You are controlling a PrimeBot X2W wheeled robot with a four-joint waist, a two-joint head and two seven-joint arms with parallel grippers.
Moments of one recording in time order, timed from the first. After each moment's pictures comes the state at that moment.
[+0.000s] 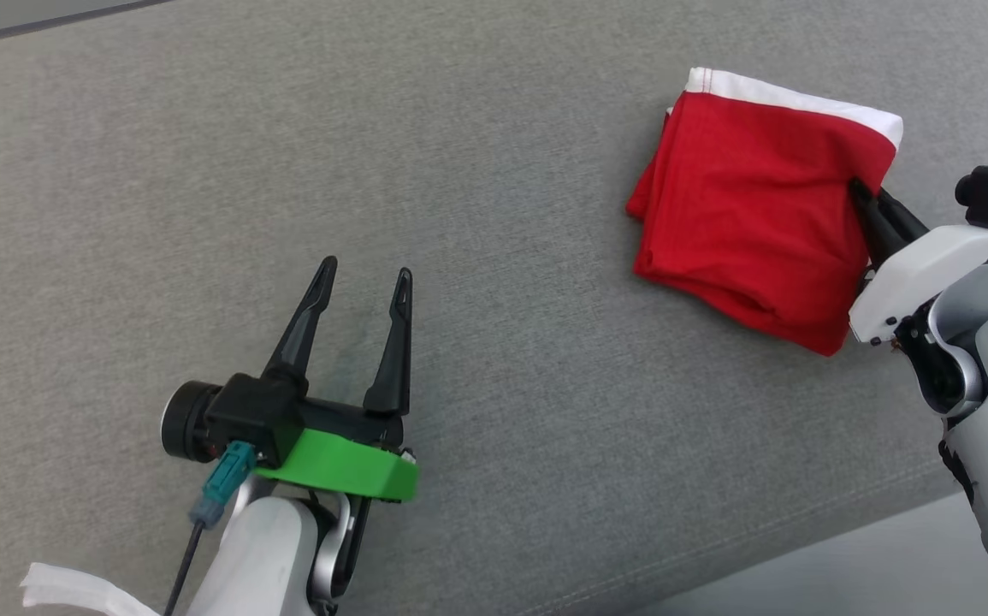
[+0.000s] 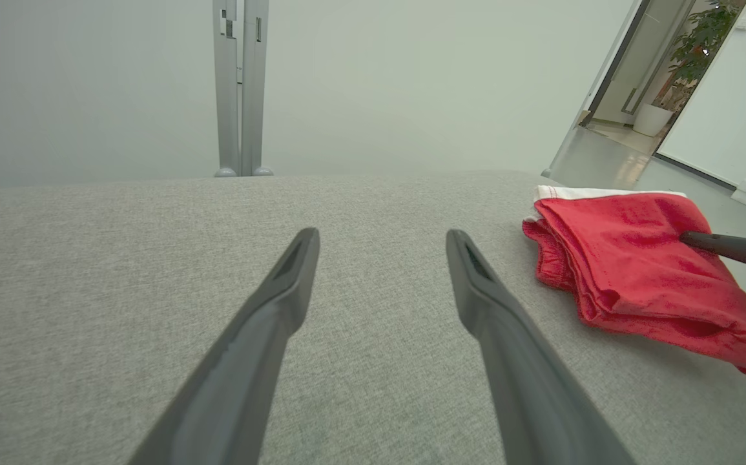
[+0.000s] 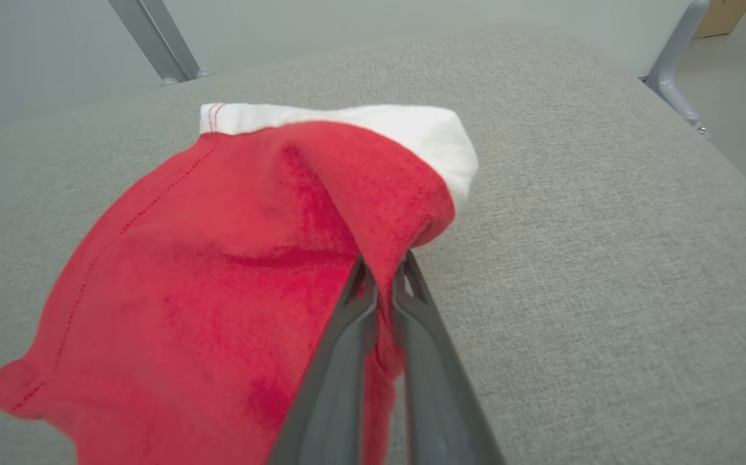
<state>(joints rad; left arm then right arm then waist) -0.25 0.05 -0.33 0.12 -0.26 -0.03 -0.26 -0.57 -0.35 0.16 0.53 0.52 0.13 0.07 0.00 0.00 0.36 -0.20</state>
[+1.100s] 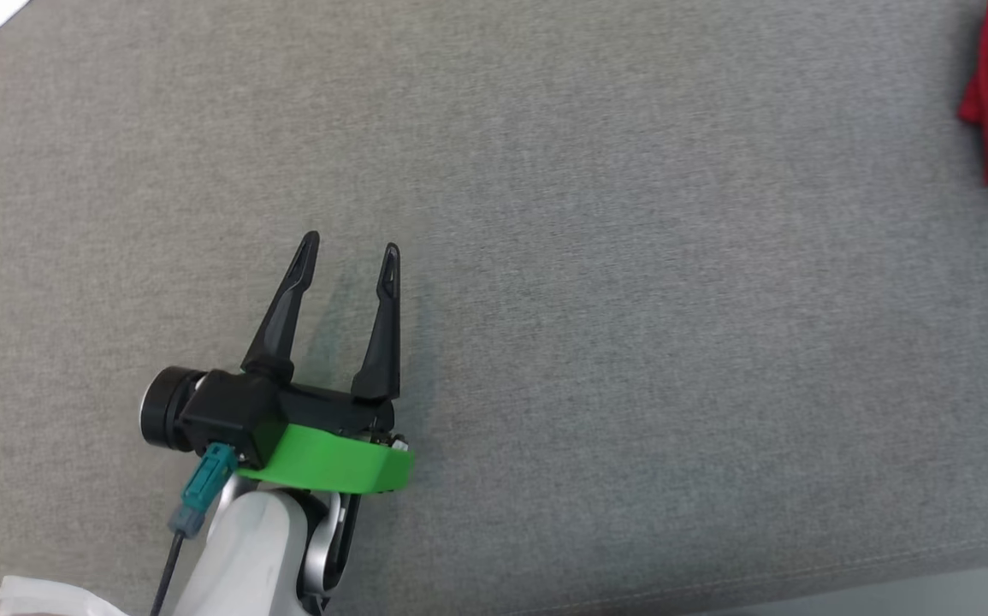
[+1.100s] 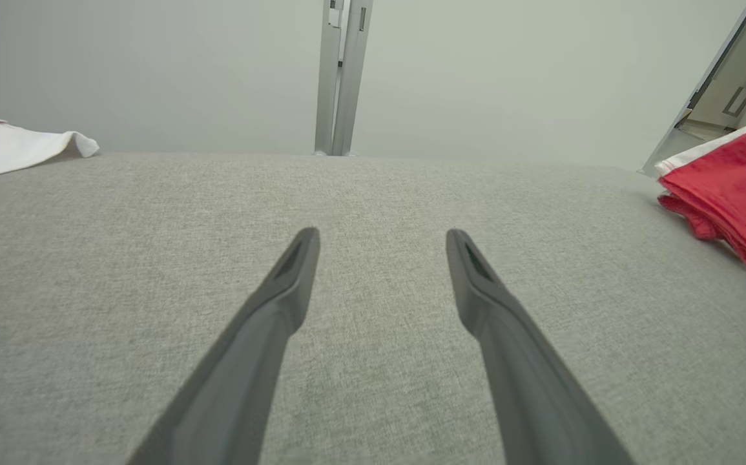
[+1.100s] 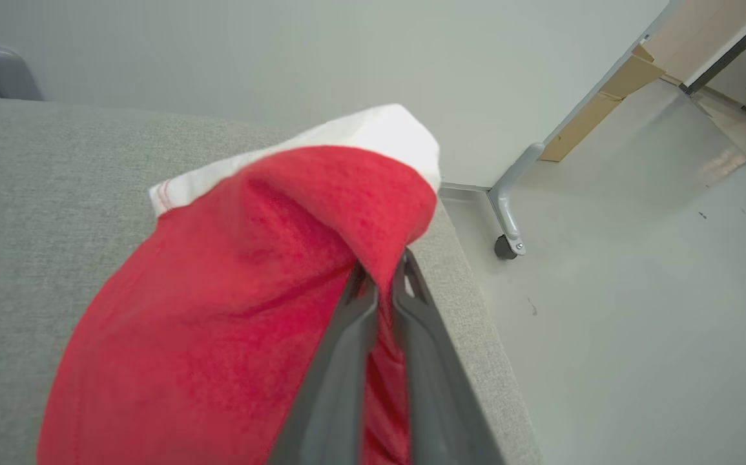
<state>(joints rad) -0.25 0.06 -0.32 0.04 -0.25 -0.01 -0.26 -0.89 -0.70 0.08 0.80 0.33 0.13 0.03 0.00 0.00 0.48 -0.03</state>
